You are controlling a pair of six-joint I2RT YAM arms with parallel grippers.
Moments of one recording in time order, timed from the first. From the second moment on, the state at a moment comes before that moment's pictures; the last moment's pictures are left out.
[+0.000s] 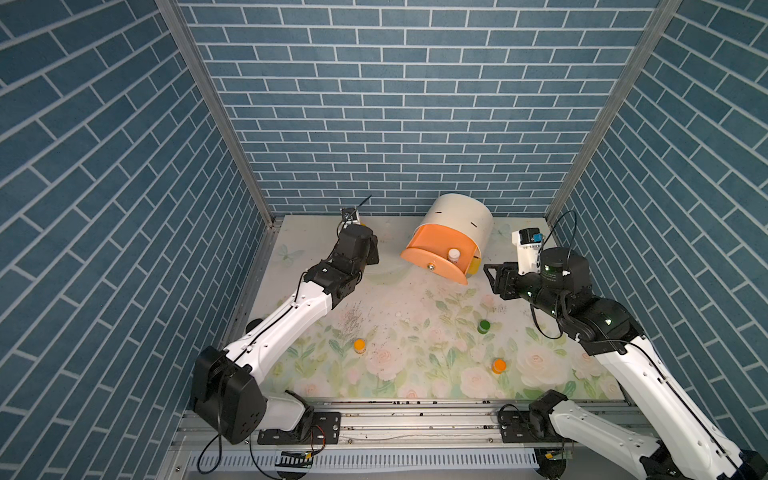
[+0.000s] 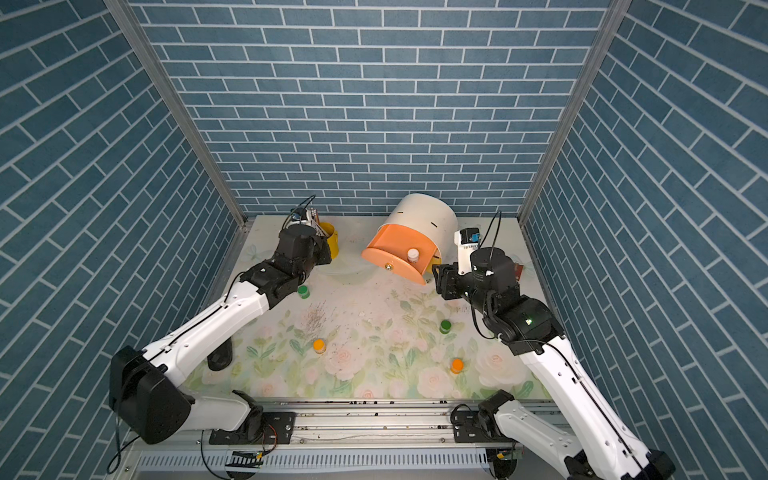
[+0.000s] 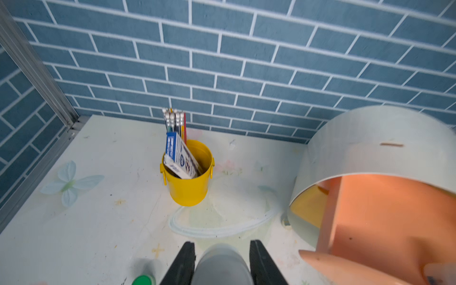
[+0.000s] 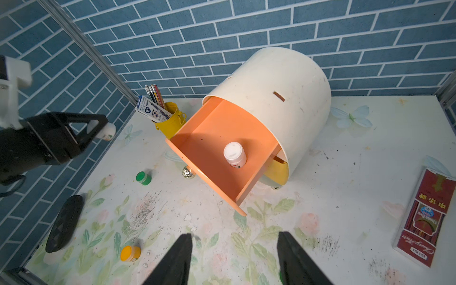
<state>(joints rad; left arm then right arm) -0.53 1.37 1.23 -0.32 -0.42 -0.40 0.57 0.93 1.19 -0.74 0.07 0.32</state>
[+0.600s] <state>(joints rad) -0.64 1.49 1.59 -0.43 -0.37 -0.36 0.57 0.90 1.18 -0.74 0.08 0.32</state>
